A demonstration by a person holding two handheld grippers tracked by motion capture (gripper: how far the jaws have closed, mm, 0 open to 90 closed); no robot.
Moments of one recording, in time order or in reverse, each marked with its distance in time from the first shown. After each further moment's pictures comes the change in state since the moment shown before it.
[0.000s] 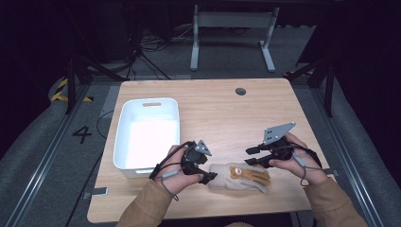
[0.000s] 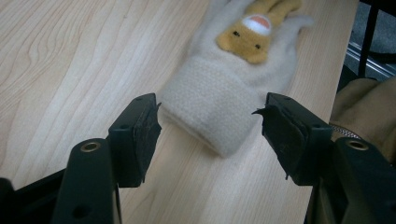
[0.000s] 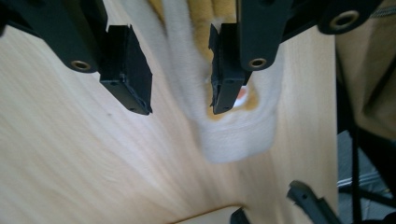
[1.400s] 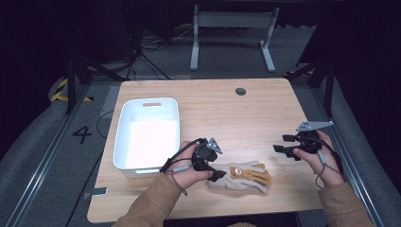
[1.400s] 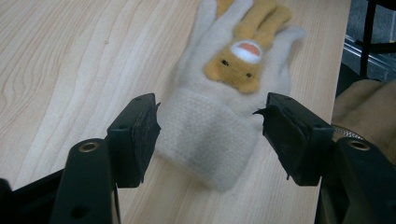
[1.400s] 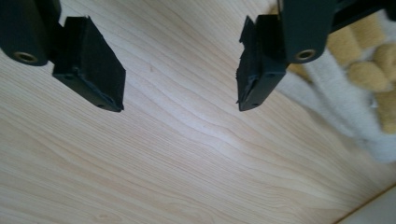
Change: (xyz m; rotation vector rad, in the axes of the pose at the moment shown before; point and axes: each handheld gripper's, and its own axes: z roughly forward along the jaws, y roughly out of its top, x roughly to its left) left arm -0.001 0.021 0.018 0.016 -0.033 0.066; right arm -0.045 -0.075 -0.048 -0.059 -0.374 0.402
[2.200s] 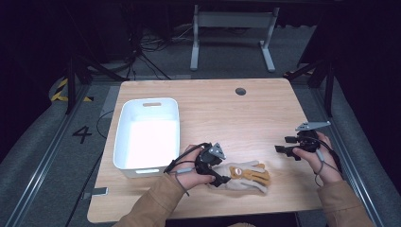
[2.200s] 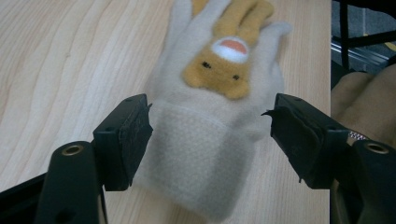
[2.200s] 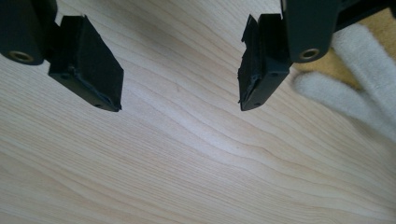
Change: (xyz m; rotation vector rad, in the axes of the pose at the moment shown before) left arm 0.002 -0.007 0.027 -0.032 -0.091 0.094; right arm -0.019 -0.013 0.014 0.057 -0.032 0.065
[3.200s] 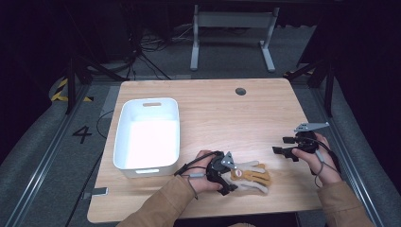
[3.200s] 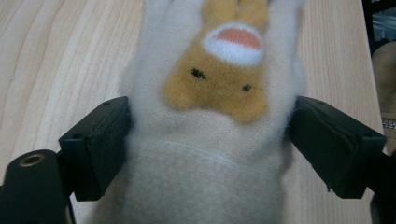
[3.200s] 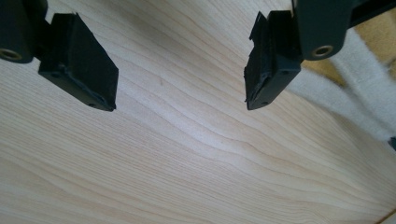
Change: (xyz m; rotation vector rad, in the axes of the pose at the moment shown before) left arm -0.005 -0.001 0.047 0.039 0.016 0.139; right arm 0.006 0.000 0.003 -0.022 0.035 -0.002
